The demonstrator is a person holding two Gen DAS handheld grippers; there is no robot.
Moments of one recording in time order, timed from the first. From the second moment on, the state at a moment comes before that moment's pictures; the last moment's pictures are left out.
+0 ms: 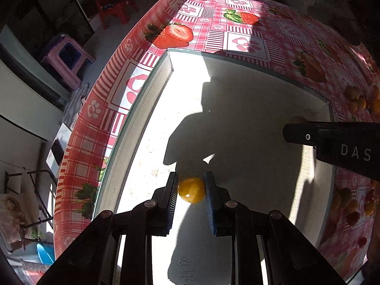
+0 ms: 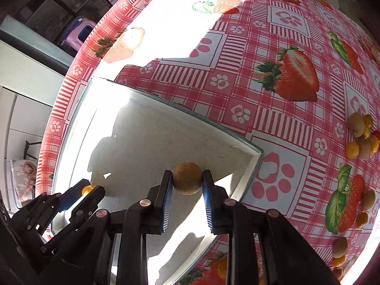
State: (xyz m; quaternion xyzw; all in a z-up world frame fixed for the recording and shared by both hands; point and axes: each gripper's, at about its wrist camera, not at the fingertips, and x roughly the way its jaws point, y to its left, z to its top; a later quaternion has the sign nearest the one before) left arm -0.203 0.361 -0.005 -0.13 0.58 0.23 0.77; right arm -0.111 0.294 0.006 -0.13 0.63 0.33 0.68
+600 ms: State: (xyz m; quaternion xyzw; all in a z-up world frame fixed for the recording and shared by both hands) left arm -0.200 0.332 0.013 -0.08 0.59 0.21 0.78; right arm -0.106 0.250 0.054 -0.07 0.61 0.34 0.72
